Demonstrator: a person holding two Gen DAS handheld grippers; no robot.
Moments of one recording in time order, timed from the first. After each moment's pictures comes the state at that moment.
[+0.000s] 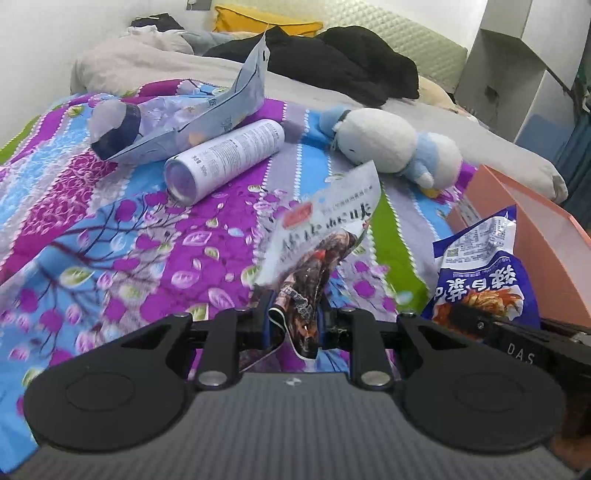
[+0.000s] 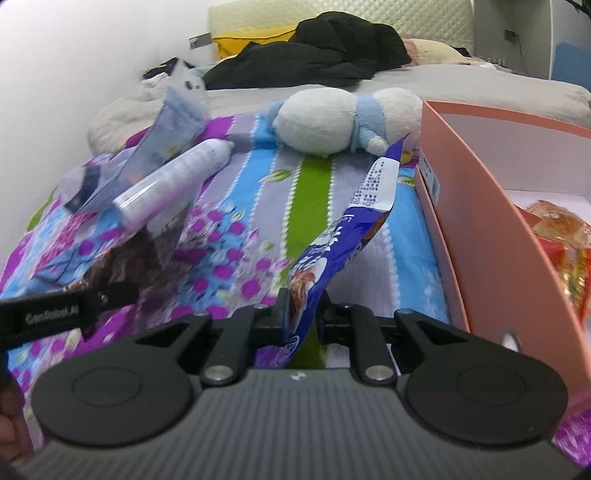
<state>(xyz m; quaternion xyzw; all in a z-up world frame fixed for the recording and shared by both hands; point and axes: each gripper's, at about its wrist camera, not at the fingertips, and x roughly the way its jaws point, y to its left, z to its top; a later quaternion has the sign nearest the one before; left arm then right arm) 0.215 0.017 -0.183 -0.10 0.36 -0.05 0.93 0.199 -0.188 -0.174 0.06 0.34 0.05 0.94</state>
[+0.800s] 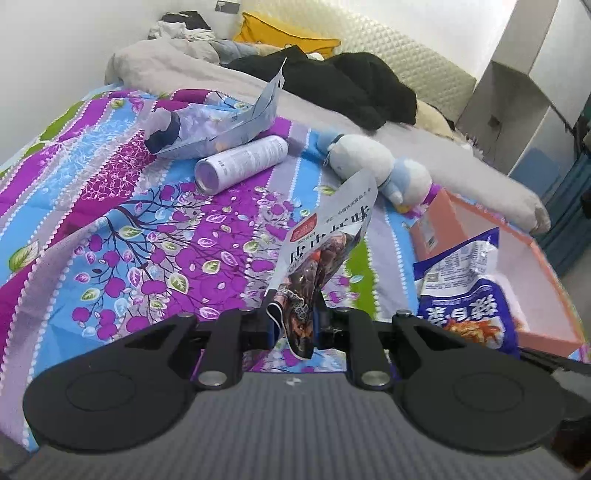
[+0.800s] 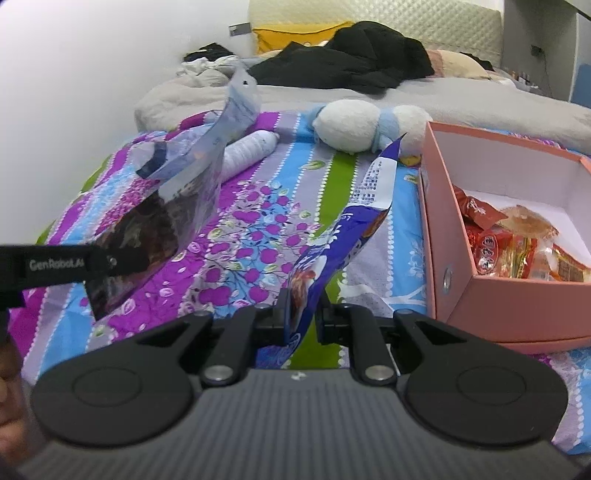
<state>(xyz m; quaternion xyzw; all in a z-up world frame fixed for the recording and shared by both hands) 0.113 0.022 -0.107 -0.16 0.36 -0.04 0.92 0.108 -0.185 -0.118 0.02 0.34 0.10 0.93</state>
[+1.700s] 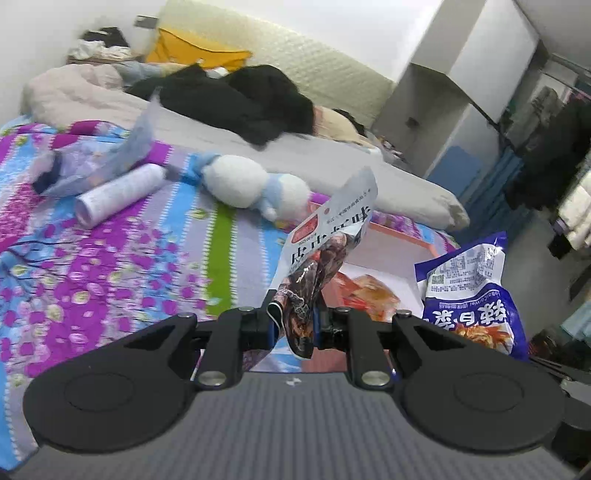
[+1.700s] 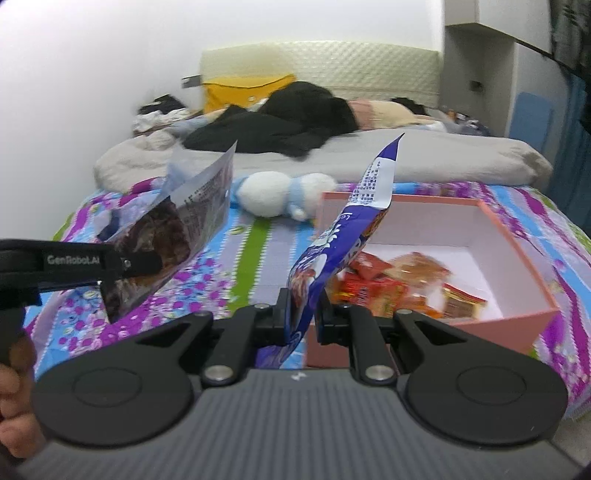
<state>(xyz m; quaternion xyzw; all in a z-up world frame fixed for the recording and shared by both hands) 0.113 -0.088 -0.041 -0.16 0.32 -0.17 0.92 0.049 -0.284 -0.043 0.03 0.28 0.00 0.96</state>
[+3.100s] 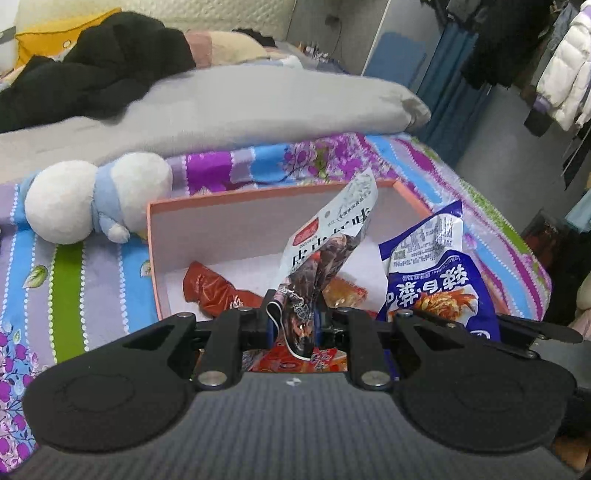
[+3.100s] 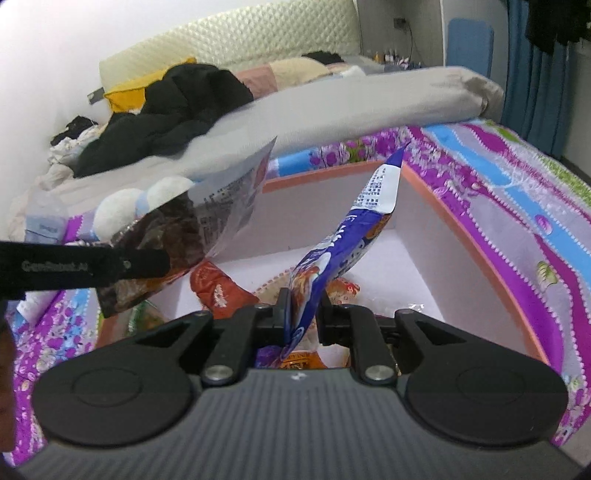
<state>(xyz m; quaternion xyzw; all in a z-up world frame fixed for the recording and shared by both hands) 0.335 -0.312 -0.095 0.00 0.41 -0.28 0.87 0.199 -0.455 -0.117 0.12 0.33 -0.08 0.93</state>
